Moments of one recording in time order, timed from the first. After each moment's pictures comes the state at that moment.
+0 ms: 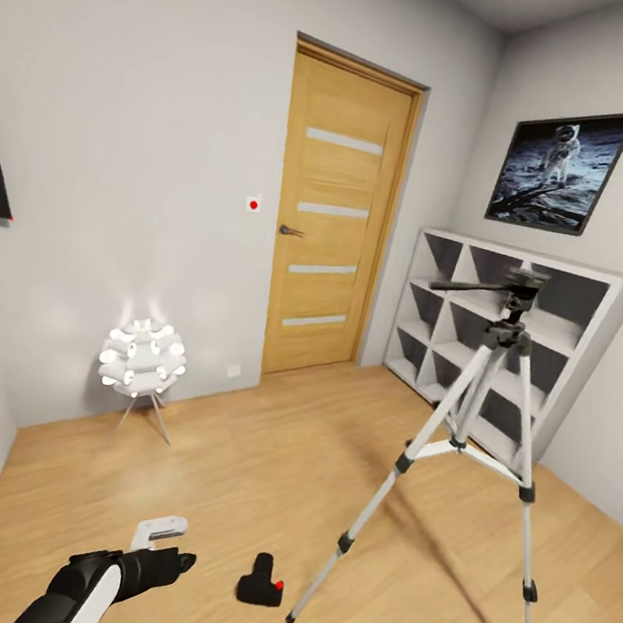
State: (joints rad) left arm -0.23 -0.03 0.02 -1.07 0.31 0.66 0.00; right arm -0.15 -0.20 -0.03 -0.62 0.02 0.35 0.21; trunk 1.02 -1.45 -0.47
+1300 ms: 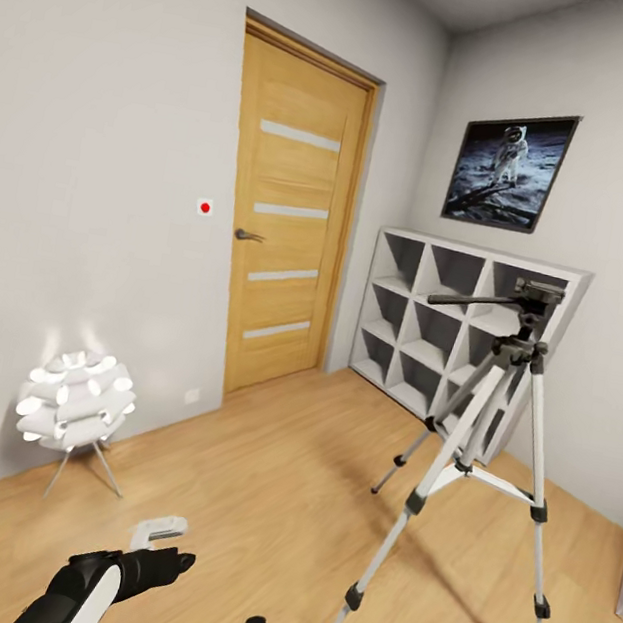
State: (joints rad) left arm -0.23 -0.03 0.02 -1.07 0.31 0.65 0.00; right arm -0.14 -0.21 -0.04 -0.53 0.01 0.22 0.21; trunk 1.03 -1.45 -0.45
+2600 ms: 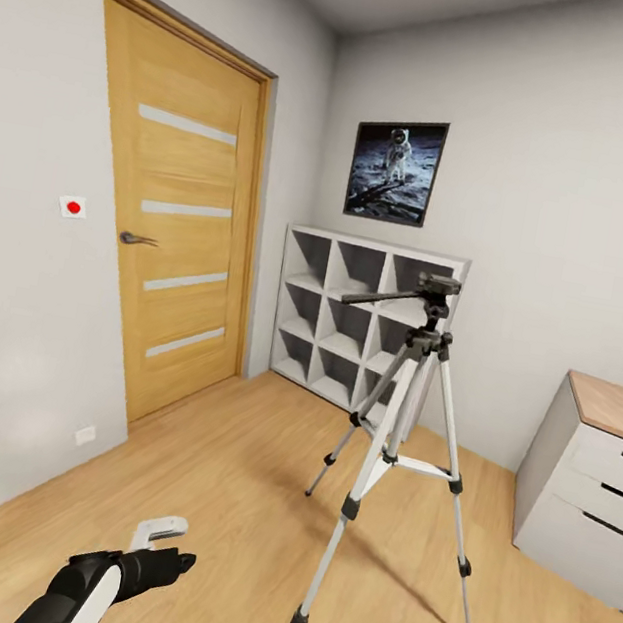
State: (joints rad) left arm -0.23 -0.03 0.02 -1.07 0.31 0.65 0.00; right arm -0.13 -0.21 -0.03 -0.53 0.01 0.22 0.21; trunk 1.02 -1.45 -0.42
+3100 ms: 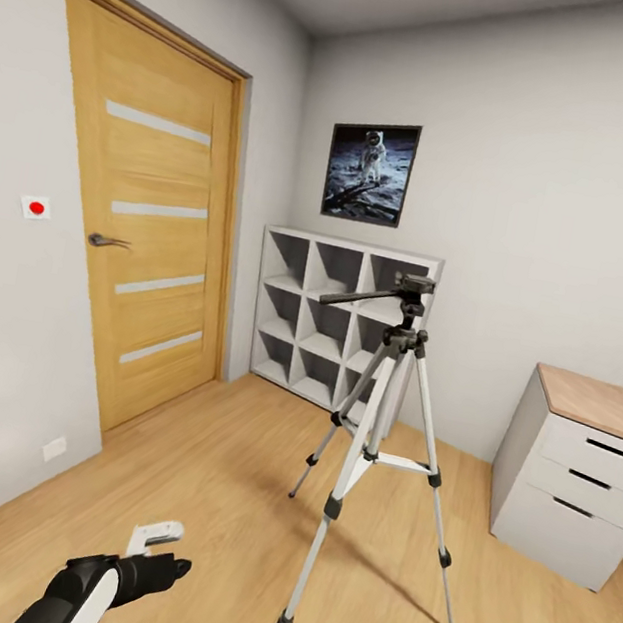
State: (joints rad) left arm -0.23 -0.02 0.03 -1.04 0.31 0.65 0.01; right arm -0.13 -0.21 -0.04 -0.53 0.01 0.22 0.21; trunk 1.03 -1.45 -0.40
